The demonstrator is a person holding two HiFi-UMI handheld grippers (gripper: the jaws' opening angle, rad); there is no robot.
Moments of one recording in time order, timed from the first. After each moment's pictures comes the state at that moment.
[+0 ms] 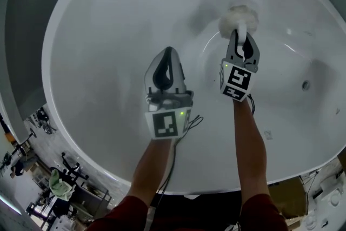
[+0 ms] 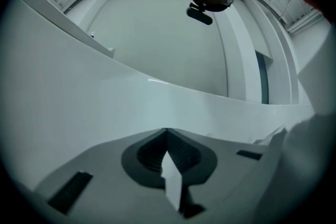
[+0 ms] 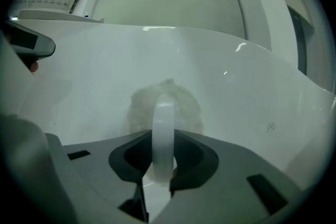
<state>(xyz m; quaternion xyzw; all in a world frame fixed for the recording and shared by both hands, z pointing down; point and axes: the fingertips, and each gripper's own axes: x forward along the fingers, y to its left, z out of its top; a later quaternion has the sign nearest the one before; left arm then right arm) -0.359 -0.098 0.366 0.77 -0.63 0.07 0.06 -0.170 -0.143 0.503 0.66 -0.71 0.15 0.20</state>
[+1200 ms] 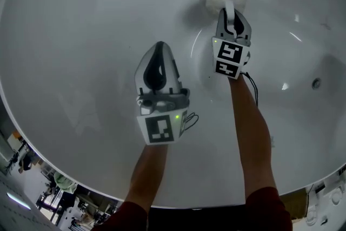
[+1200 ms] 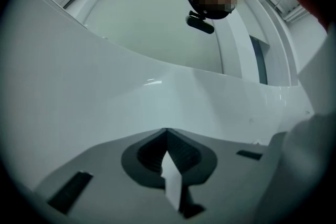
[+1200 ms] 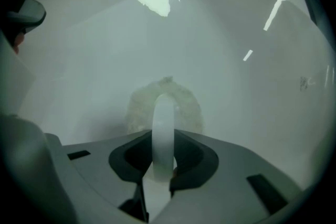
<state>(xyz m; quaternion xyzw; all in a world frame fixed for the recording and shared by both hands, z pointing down) -0.328 -0.093 0.455 0.77 -0.63 0.11 0.05 -0.177 -0.164 0.644 0.62 -0.73 0.19 0.22</state>
